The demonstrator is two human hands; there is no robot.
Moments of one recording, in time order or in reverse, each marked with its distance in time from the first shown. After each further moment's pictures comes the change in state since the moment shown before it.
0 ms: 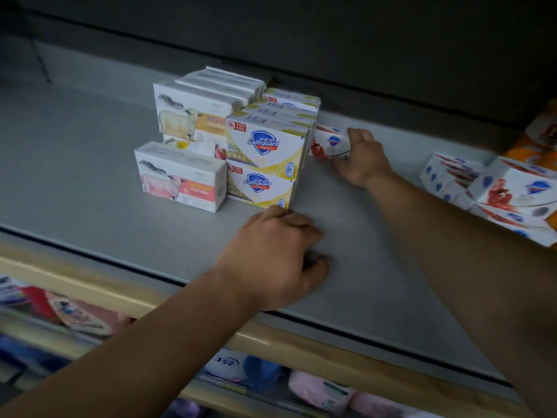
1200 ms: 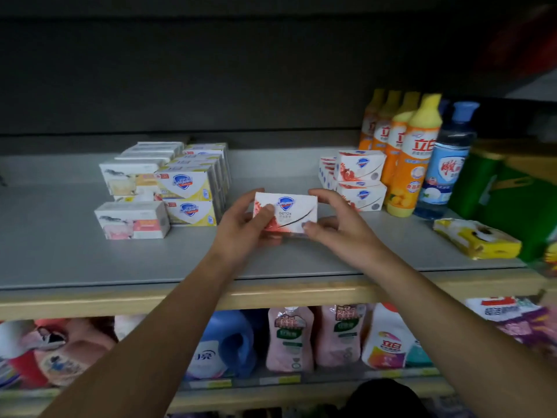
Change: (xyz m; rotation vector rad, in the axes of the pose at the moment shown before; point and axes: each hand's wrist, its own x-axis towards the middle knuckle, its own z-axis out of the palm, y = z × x) left_hand 0.007 0.095 -0.011 -1.440 0.203 -0.239; right_hand -0.277 0.023 -0.124 0.819 0.006 0.028
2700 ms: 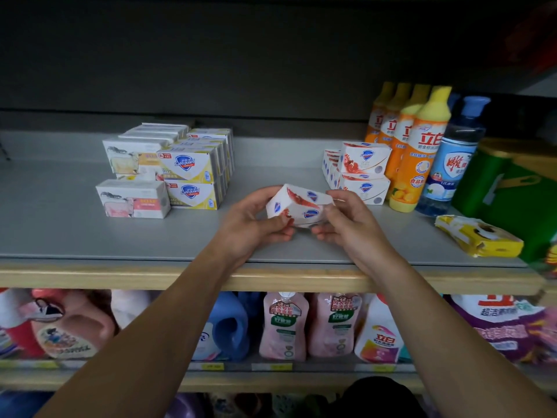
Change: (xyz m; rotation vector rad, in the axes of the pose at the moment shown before) left_hand -0.013 -0.009 0.003 -0.072 -0.211 0.000; right_hand 0.007 0.045 0.002 0.454 0.112 0.117
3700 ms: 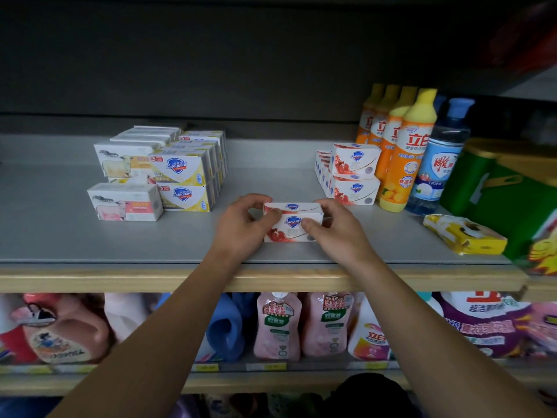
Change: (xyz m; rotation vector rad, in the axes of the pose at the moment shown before) left_hand 0.005 0.000 0.009 0.636 0.330 0.040; right_hand -0.006 -0.008 0.007 -0.528 0.073 -0.049
